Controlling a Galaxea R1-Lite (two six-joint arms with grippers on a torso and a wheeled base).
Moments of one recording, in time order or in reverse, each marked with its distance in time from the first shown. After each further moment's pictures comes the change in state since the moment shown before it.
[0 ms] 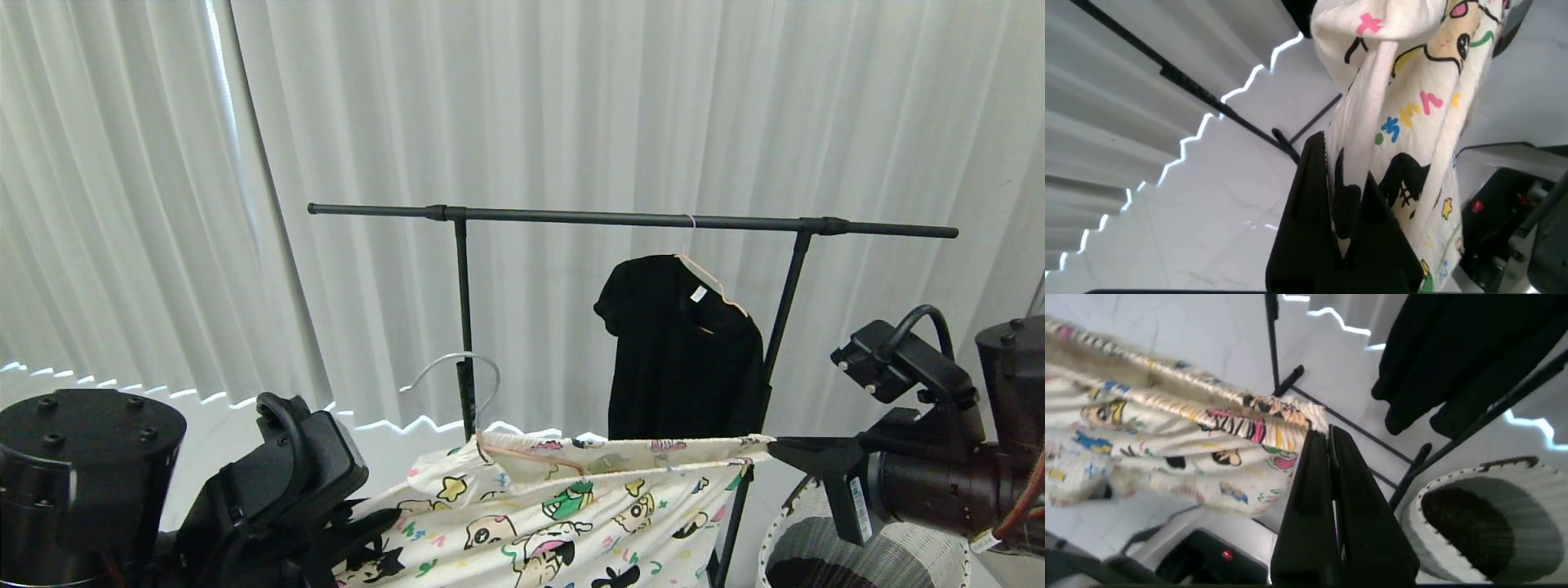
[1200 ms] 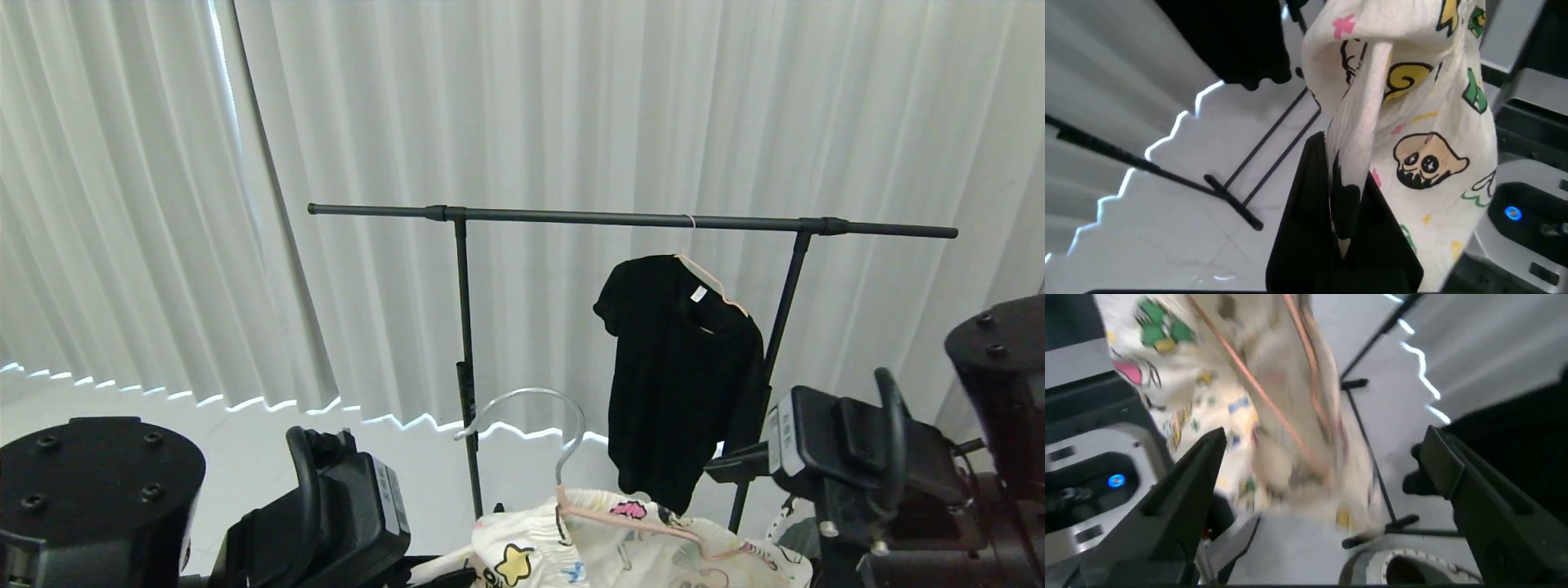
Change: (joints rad) left arm -0.206 0.018 -0.011 -0.066 -0.141 -0.107; right arm 0.306 0.036 -0.211 0.278 0.200 -0.333
